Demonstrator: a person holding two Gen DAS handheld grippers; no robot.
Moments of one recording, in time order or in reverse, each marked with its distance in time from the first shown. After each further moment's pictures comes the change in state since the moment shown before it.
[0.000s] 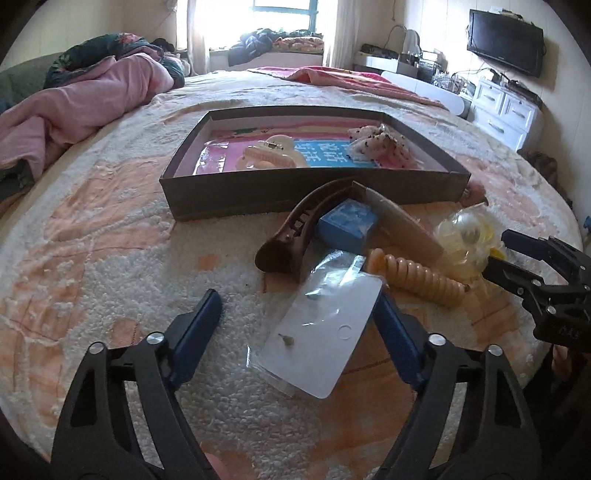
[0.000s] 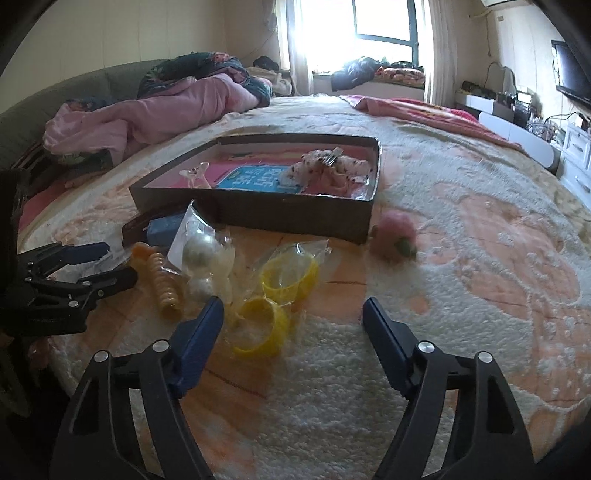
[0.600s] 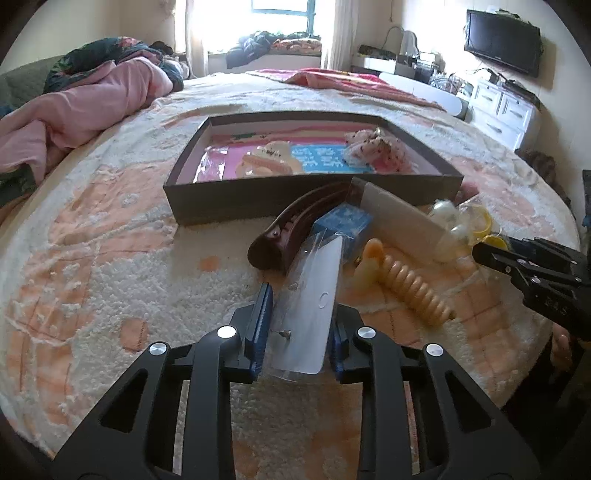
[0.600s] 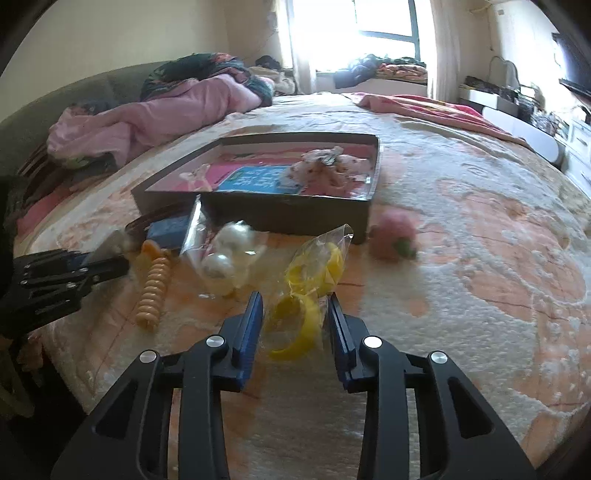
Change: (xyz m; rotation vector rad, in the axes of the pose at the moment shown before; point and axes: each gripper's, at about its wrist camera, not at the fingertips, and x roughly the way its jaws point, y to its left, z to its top) left arm -0.014 -0.004 0.001 0.006 -0.018 -0.010; right arm -0.003 -0.011 0.002 0.023 -0.002 0.023
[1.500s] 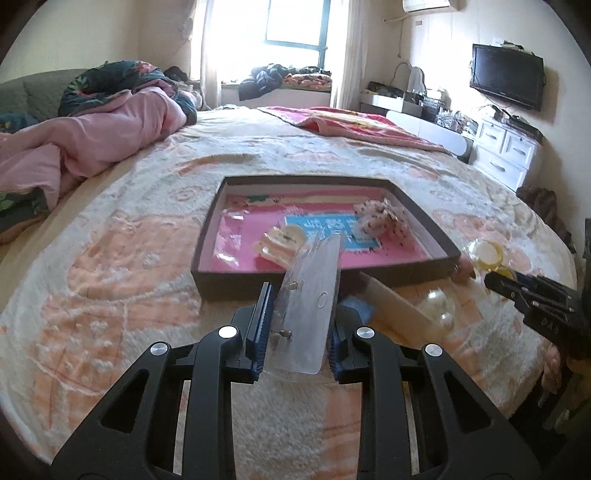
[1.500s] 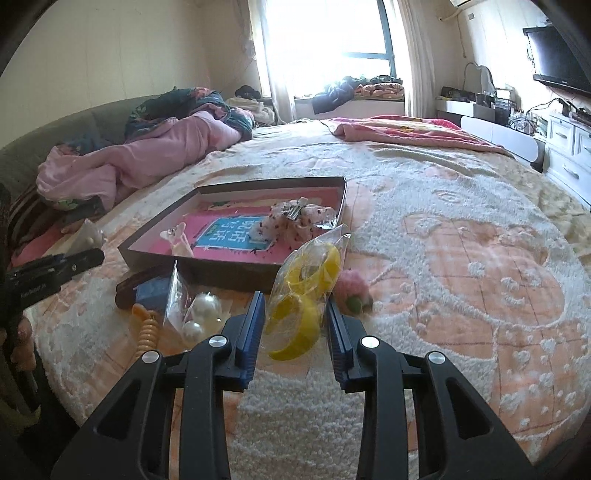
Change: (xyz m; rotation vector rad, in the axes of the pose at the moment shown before) left arm -0.025 0.015 0.048 -0.047 -0.138 0.019; right arm -0.021 -0.021 0.031 0.062 -0.112 -0.035
